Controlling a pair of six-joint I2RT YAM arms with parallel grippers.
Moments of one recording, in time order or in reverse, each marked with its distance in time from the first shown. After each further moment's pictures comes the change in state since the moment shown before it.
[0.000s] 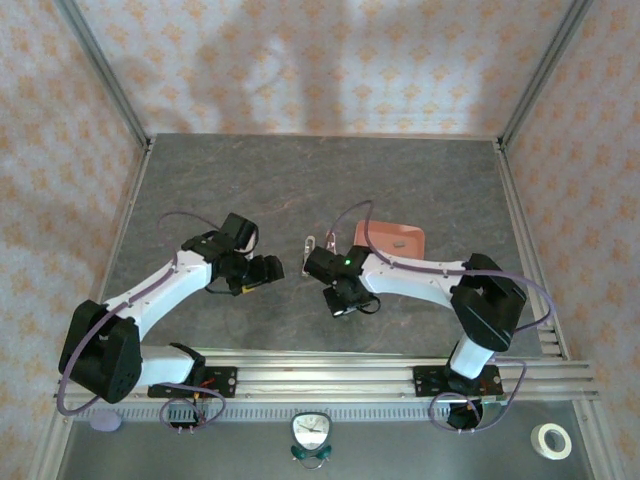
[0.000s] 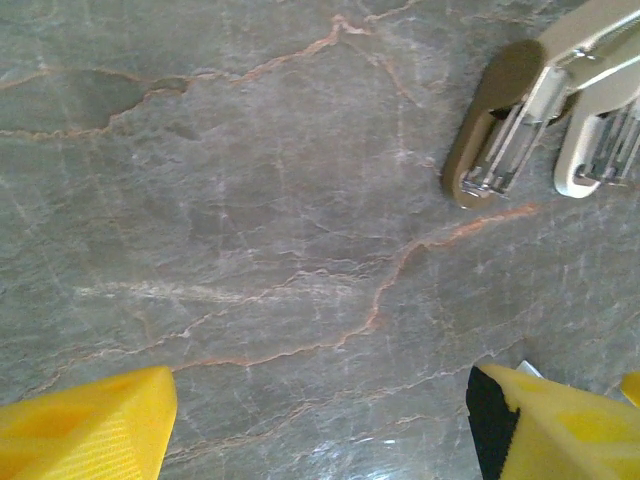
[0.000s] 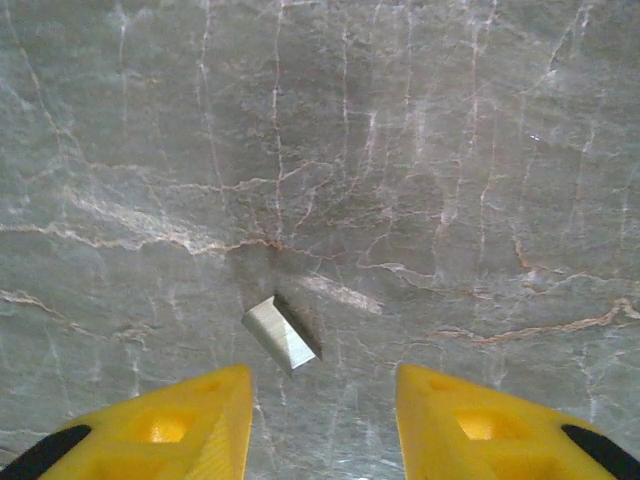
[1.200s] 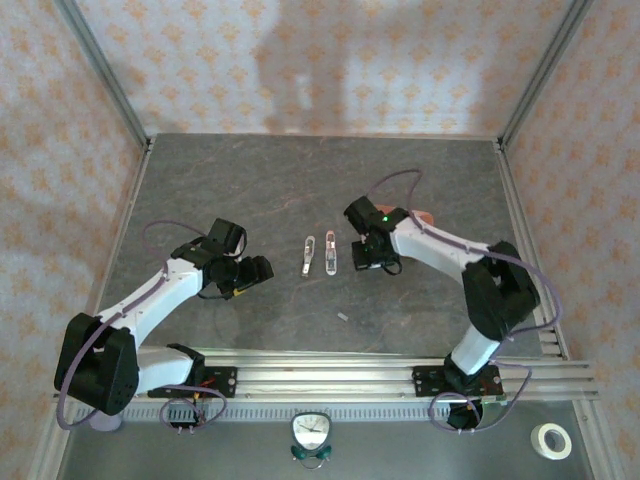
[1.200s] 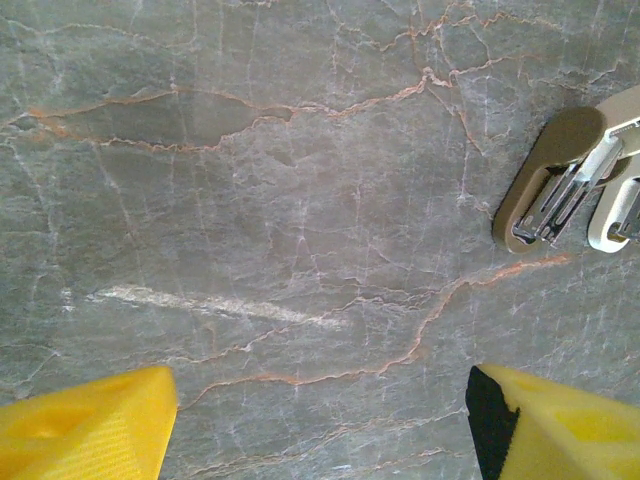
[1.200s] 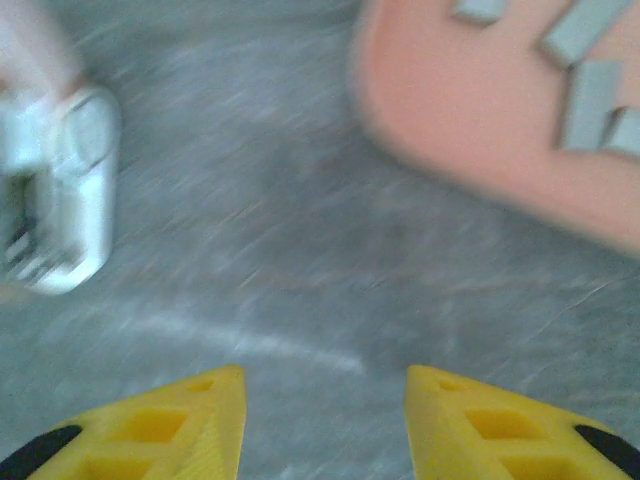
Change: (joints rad) left arm 0.068 -0.069 -0.072 0.029 -0.029 -0.043; right arm -0.334 -0.041 0.012 0.108 0.002 -0.176
